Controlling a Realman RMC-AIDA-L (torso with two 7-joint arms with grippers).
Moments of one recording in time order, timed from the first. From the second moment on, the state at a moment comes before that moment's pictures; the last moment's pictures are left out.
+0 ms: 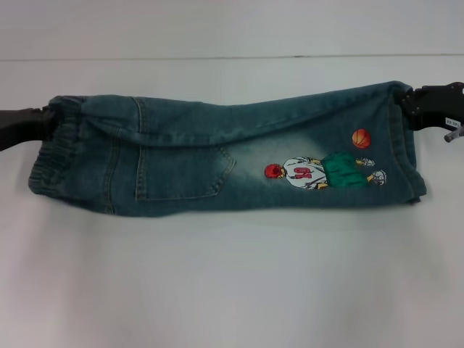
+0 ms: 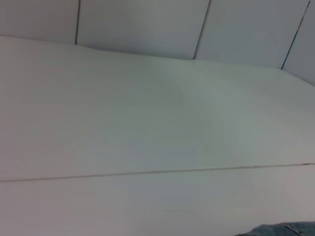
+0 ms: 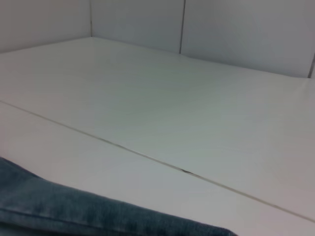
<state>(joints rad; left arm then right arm) -0.50 -2.16 0.53 0.86 2.13 1.04 -1.72 0.56 2.09 -0.69 -0.62 -1.89 -0.85 1.26</state>
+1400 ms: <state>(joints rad) -0.49 -2.15 0.59 0.86 2.14 0.99 -1.65 0.55 2.09 -0.77 -0.63 -1.89 -0.82 1.37</state>
